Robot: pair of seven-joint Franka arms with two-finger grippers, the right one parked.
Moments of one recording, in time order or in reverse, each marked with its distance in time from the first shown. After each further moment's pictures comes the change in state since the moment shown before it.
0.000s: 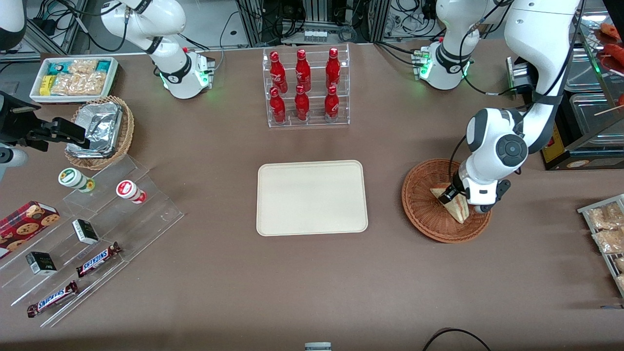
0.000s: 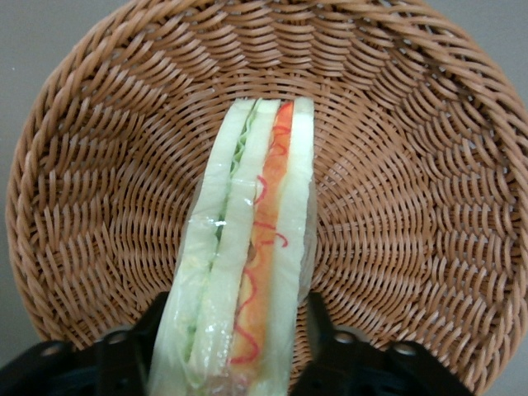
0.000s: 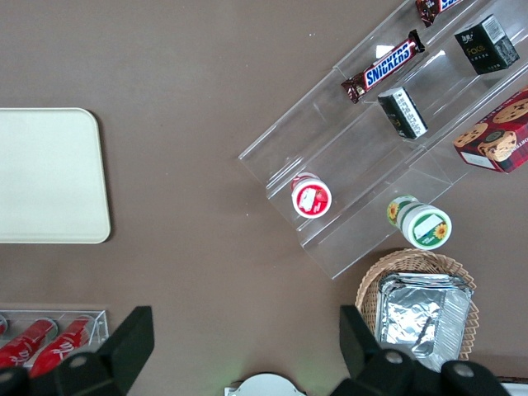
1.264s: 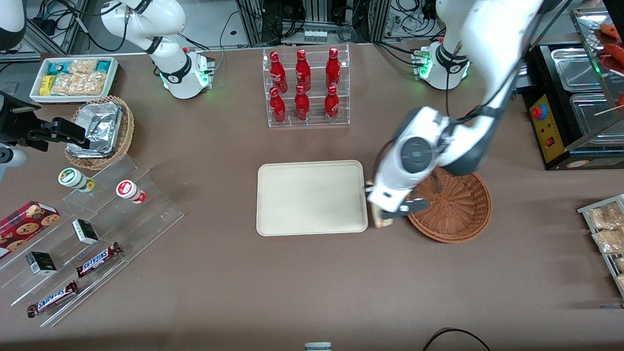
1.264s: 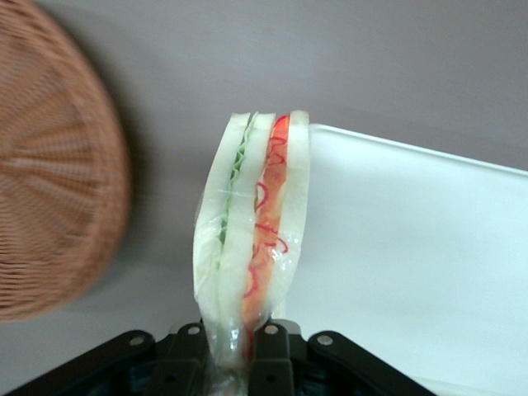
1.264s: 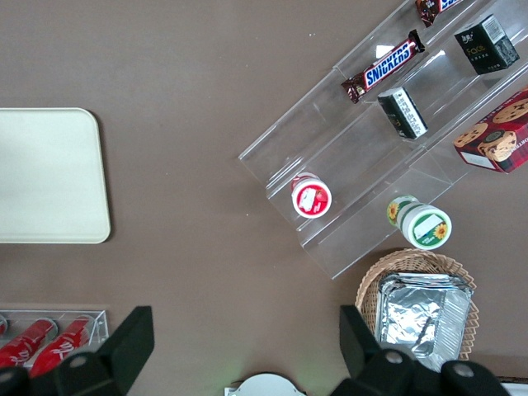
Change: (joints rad) arm -0.202 0.266 -0.280 0.609 0.123 -0.415 0.006
